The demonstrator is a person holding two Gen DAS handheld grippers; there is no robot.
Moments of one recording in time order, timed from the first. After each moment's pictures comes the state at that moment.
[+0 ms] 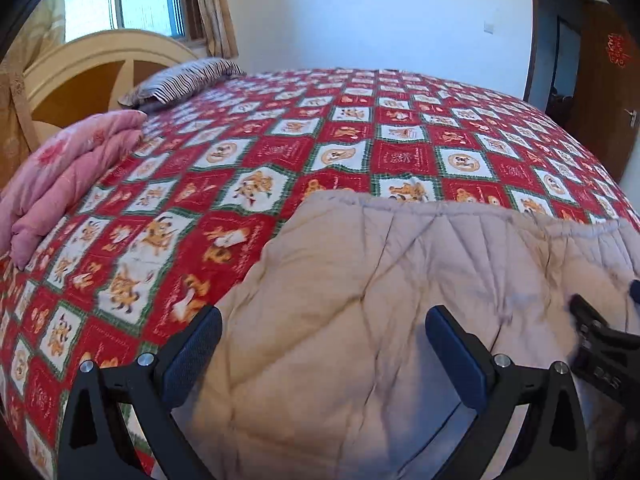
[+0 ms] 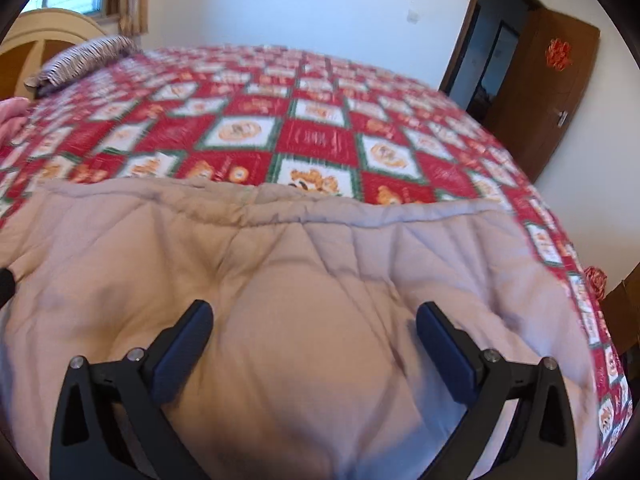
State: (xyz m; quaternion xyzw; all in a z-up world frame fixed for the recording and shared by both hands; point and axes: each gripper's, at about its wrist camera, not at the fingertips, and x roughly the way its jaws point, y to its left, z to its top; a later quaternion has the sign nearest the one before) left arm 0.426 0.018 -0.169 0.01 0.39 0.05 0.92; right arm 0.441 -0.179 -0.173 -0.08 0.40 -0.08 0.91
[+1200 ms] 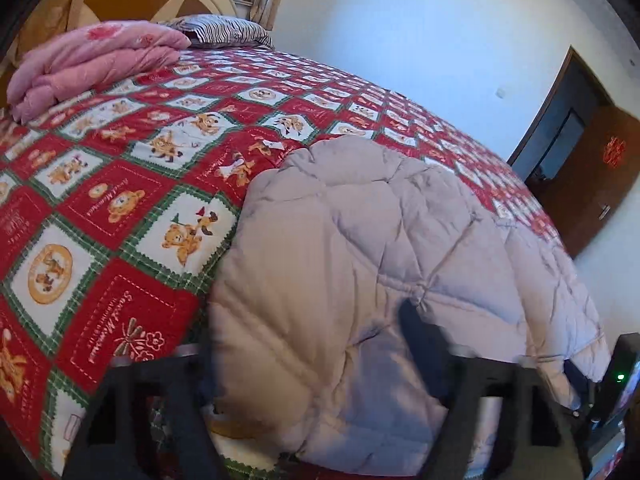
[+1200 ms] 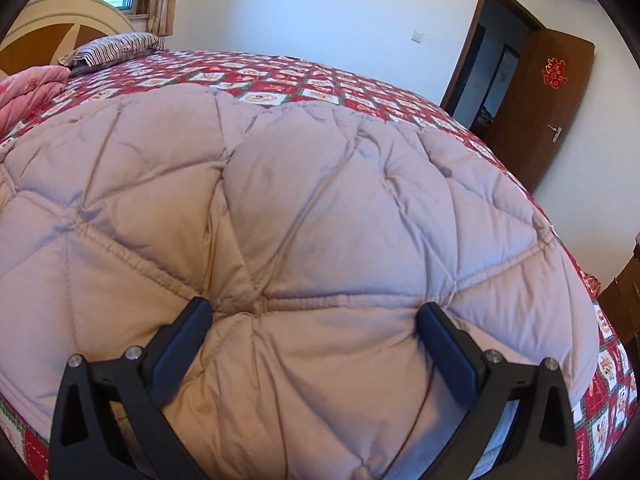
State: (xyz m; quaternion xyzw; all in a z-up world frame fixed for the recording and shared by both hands) left arm 0.308 0.061 -0.186 -0.17 0.37 0.01 0.91; right arm 0.322 -0.180 -0.206 -0.09 0.38 -0.06 0.92
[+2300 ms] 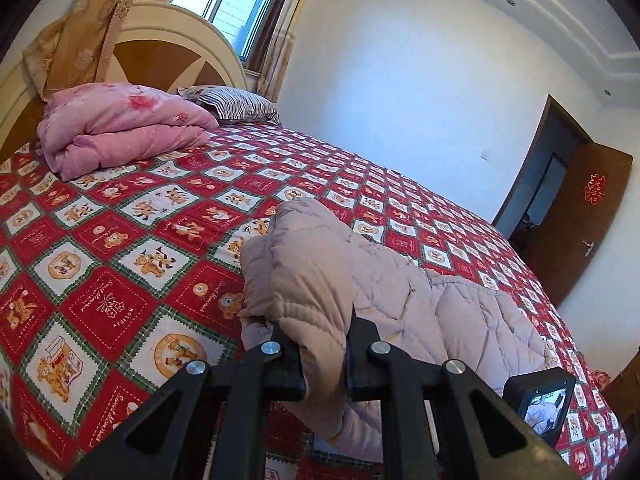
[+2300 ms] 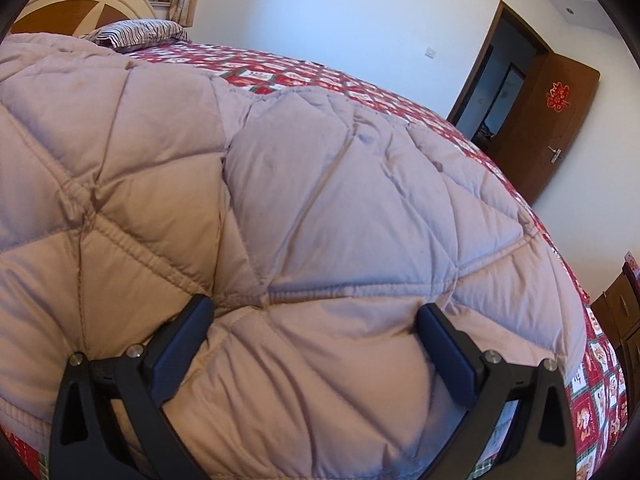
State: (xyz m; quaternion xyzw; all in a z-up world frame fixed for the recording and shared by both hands) left arm 0.241 0.154 -0.109 -0.18 0.25 0.01 0.95; right arm 0.297 -0.075 -0.222 -0.13 0.38 -0.07 0.91
